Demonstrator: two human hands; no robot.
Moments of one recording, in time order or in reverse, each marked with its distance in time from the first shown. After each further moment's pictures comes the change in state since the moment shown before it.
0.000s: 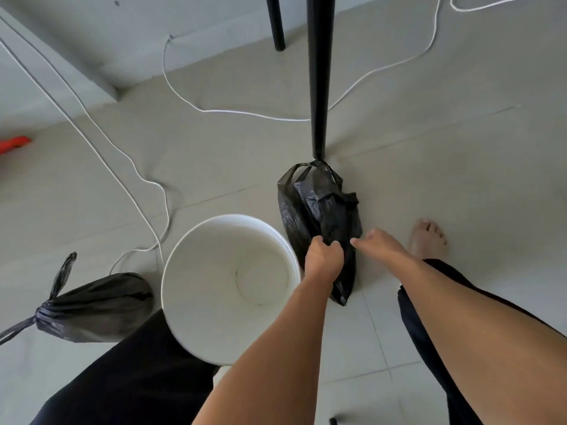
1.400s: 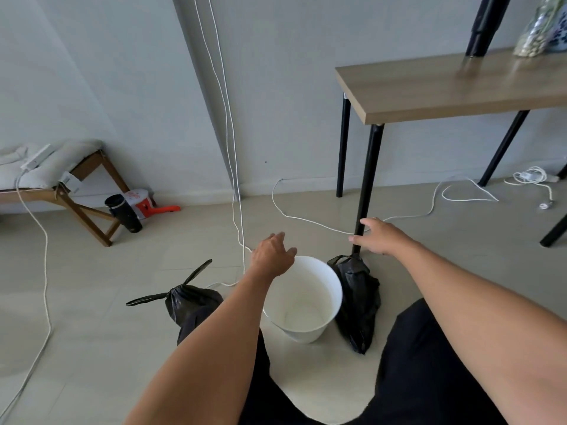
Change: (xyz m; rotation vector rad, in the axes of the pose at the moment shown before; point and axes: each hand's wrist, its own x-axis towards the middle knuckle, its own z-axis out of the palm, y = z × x) left_hand -0.313 -0.056 -0.251 0.524 0.597 0.579; right_hand -0.387 -0.117 -0.075 -0.289 0.314 -0.655
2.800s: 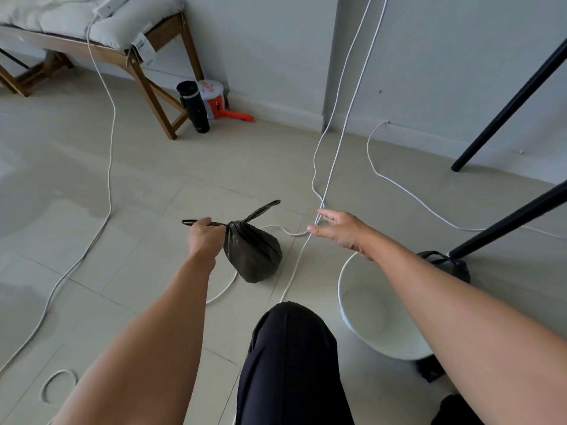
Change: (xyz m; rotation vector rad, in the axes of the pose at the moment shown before) left_hand 0.049 -0.376 -0.018 -0.833 0.437 -0.926; right_hand 0.145 -0.241 0.250 0.266 -0.614 -0.162
